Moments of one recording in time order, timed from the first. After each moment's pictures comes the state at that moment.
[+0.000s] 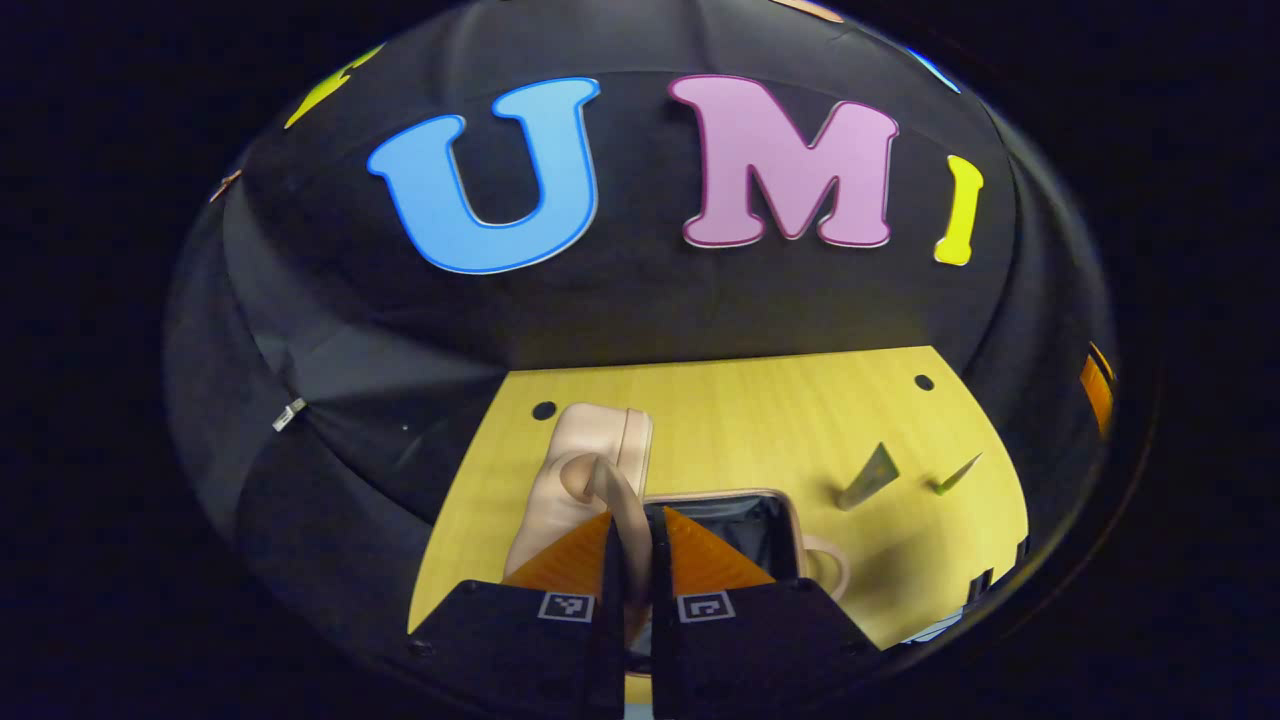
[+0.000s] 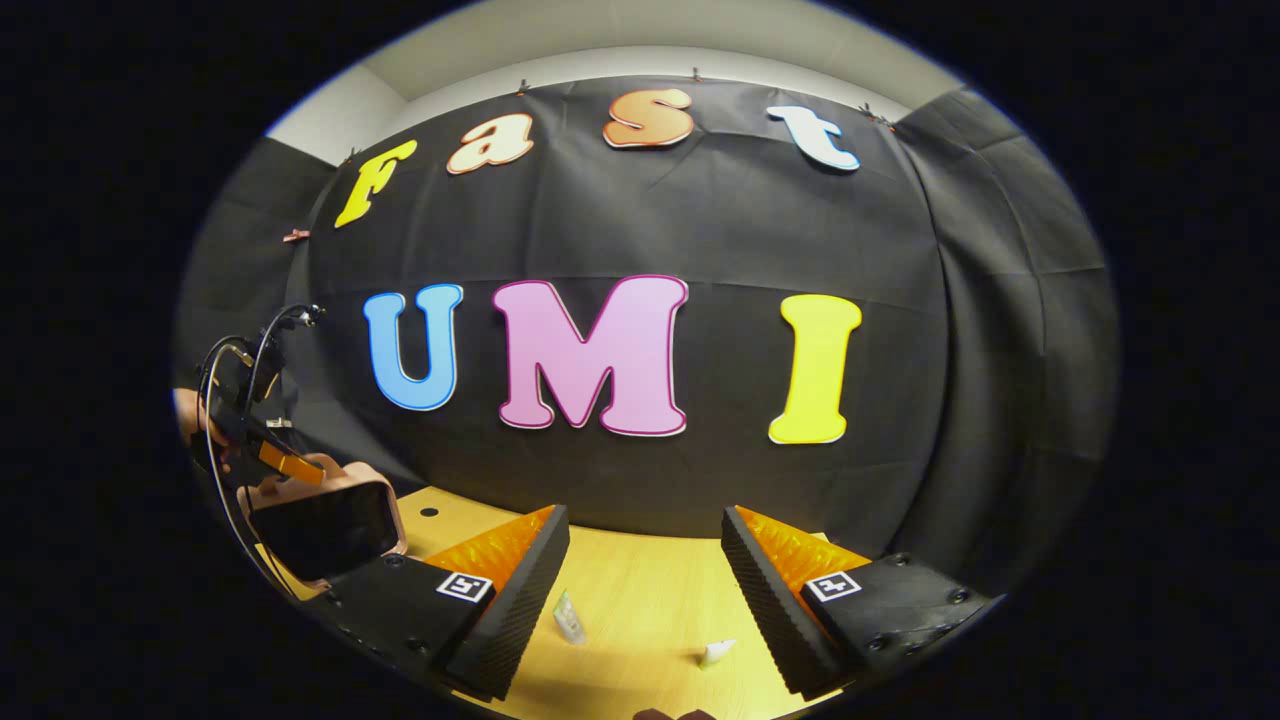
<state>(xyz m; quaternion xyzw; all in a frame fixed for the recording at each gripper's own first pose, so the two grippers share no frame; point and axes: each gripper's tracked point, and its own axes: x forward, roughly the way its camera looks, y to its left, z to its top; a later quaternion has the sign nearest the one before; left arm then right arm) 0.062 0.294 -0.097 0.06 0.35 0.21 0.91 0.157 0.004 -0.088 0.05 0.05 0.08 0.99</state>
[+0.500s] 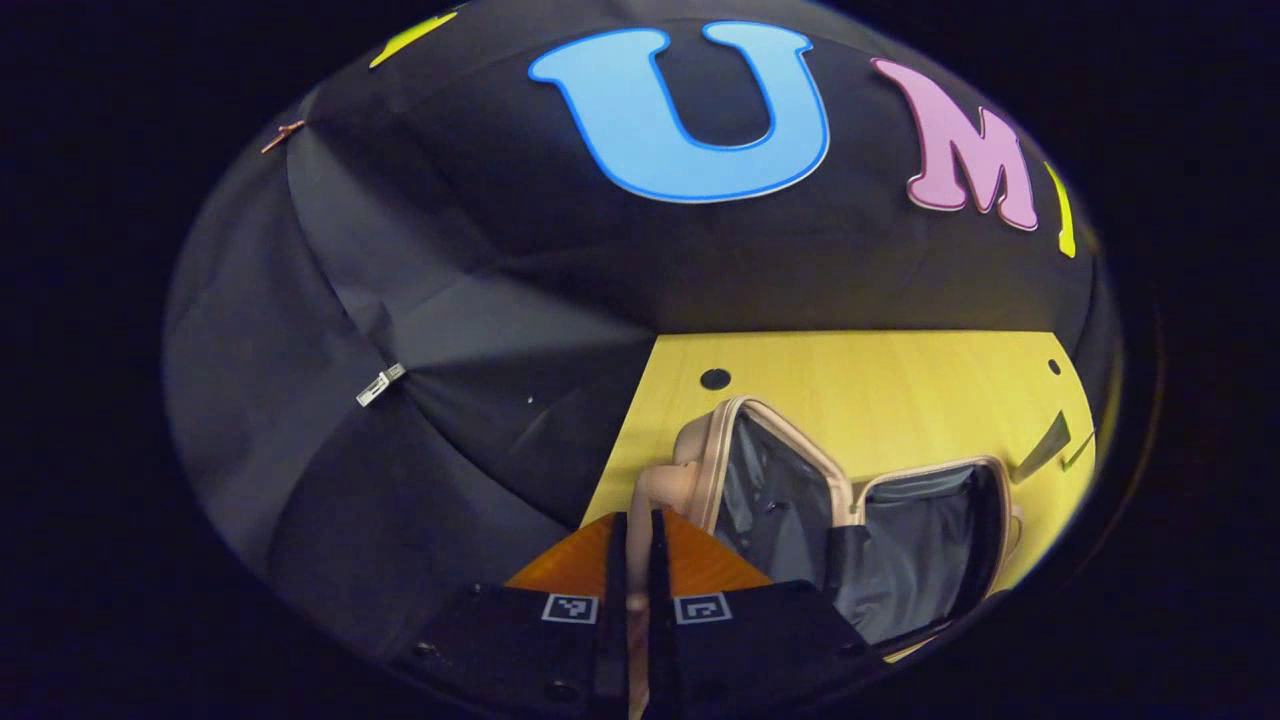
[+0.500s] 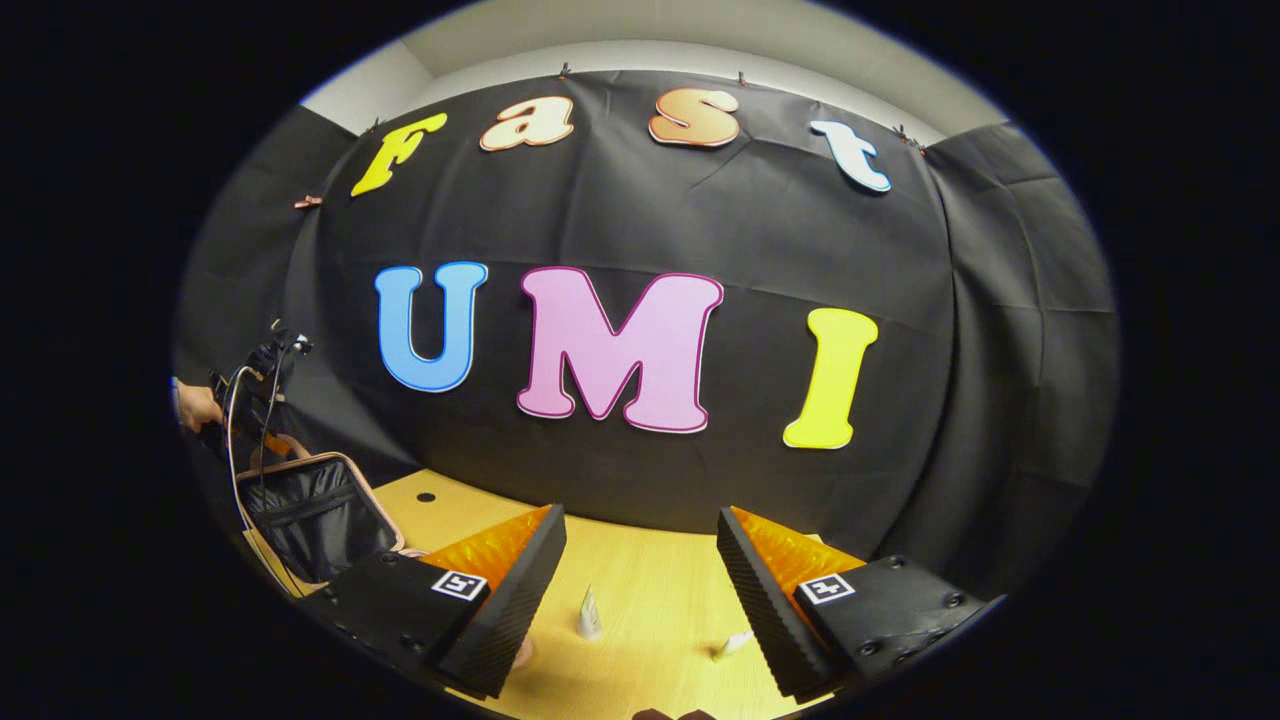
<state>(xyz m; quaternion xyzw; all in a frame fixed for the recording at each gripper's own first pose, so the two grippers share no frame) -0.008 0.521 -0.158 0.05 0.40 0.32 0.86 0.142 0.052 -0.087 0.01 0.06 0.05 1.00</state>
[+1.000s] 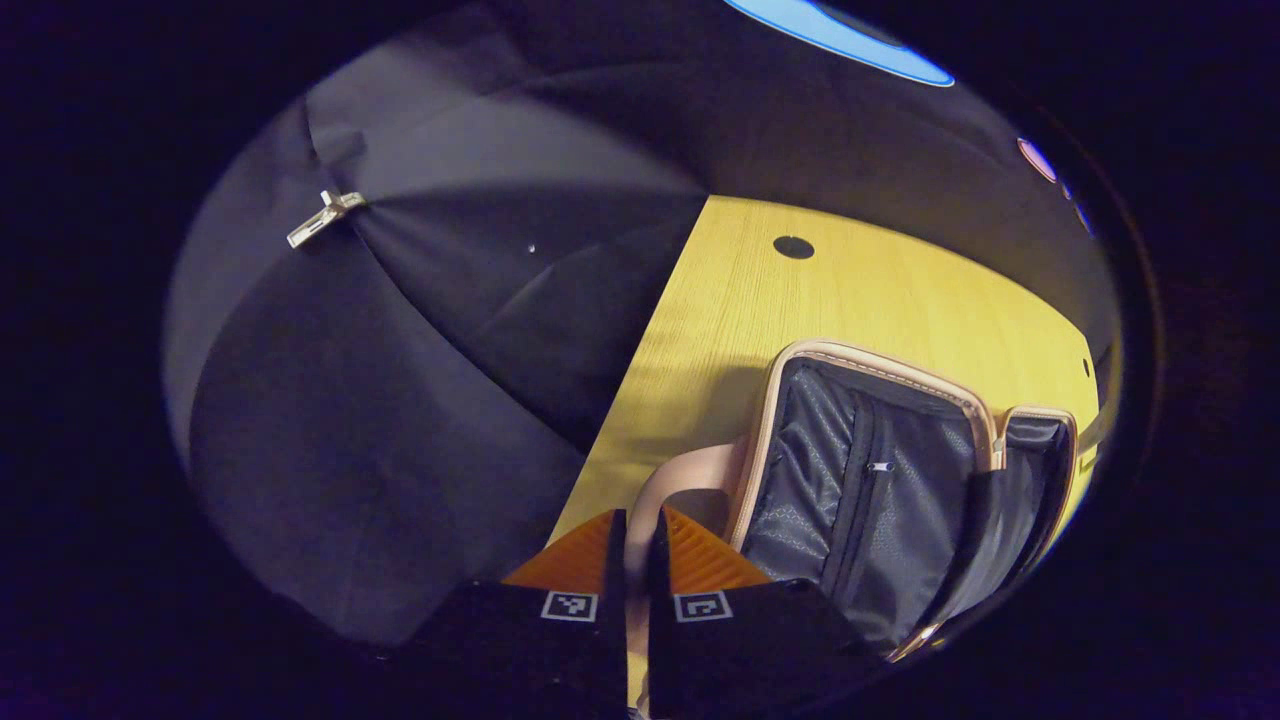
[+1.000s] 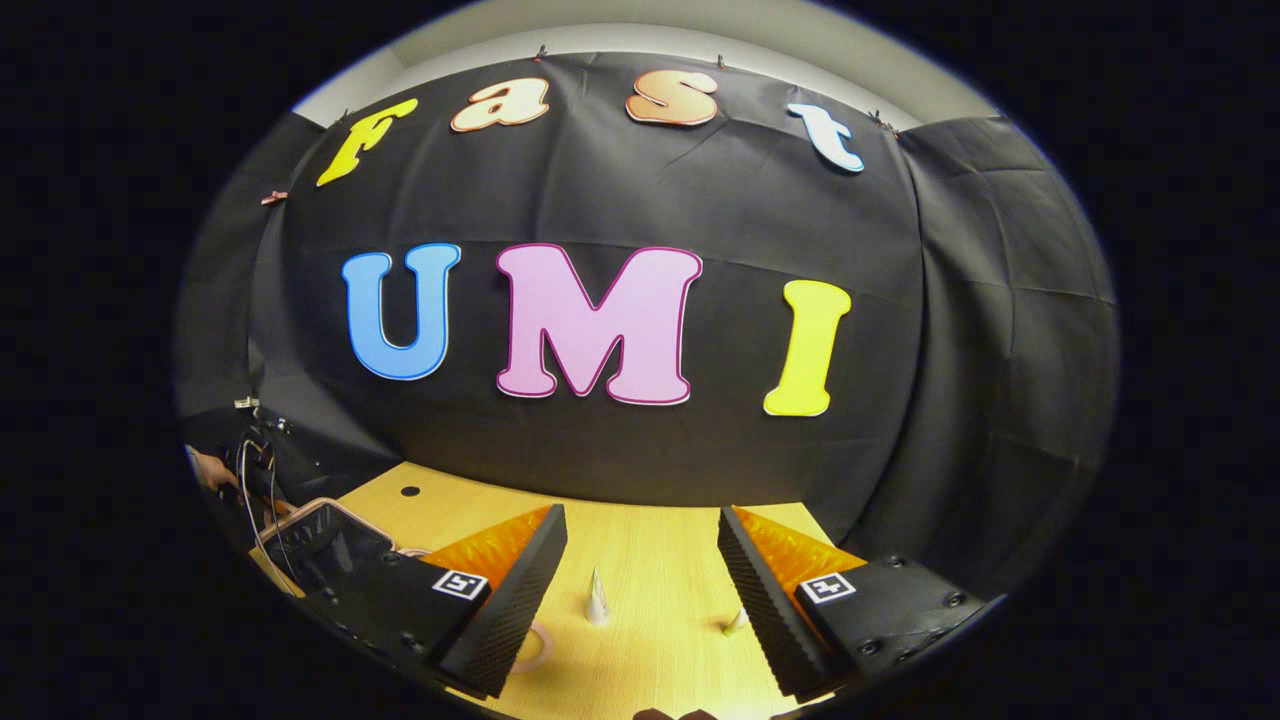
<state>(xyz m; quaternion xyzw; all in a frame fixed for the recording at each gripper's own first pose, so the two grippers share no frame) -0.051 0.601 -0.304 -0.05 0.51 0.32 0.80 0.133 0.067 -0.095 0.02 0.10 0.00 1.00</state>
